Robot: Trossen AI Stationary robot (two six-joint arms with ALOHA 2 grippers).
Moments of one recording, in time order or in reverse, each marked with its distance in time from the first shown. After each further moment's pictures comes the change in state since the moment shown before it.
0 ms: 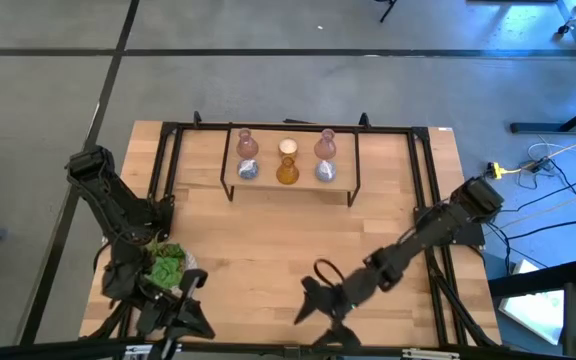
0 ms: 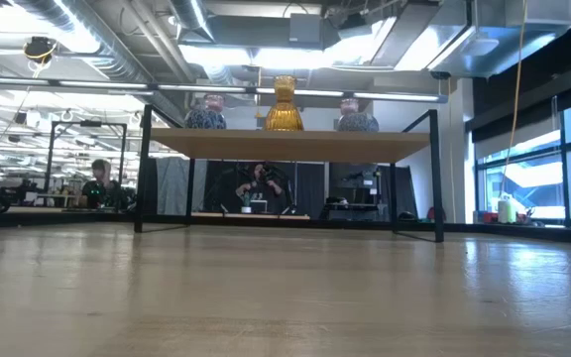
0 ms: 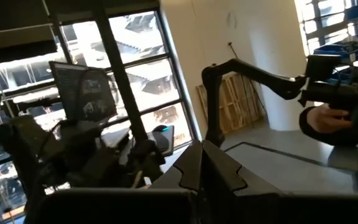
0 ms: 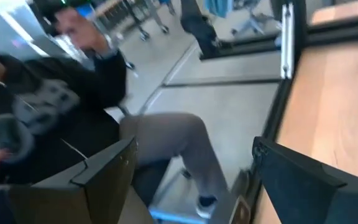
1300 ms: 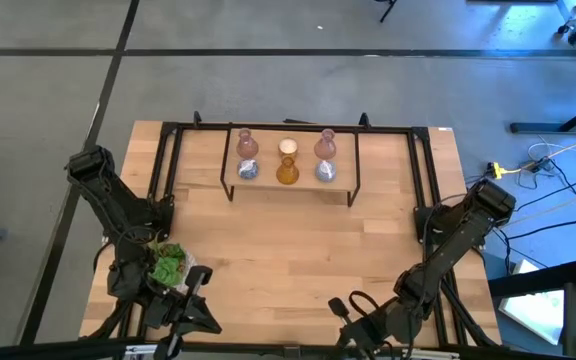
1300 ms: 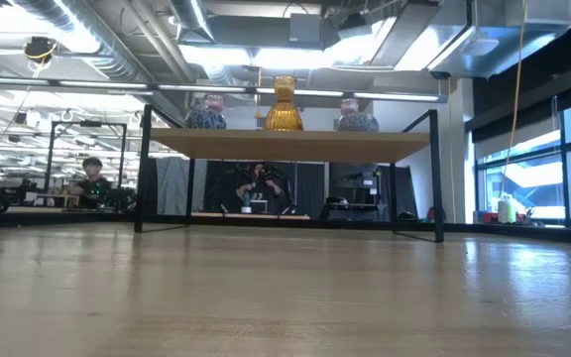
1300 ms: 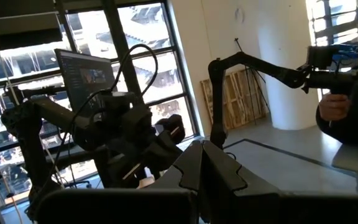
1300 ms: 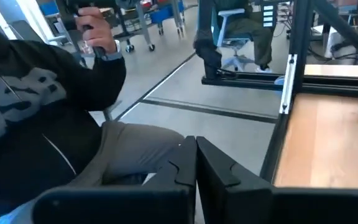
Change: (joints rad) left arm 0.034 0.000 0.000 -0.023 -0.002 -0.058; right arm 0.248 -0.045 0.000 0.013 0.358 -0.182
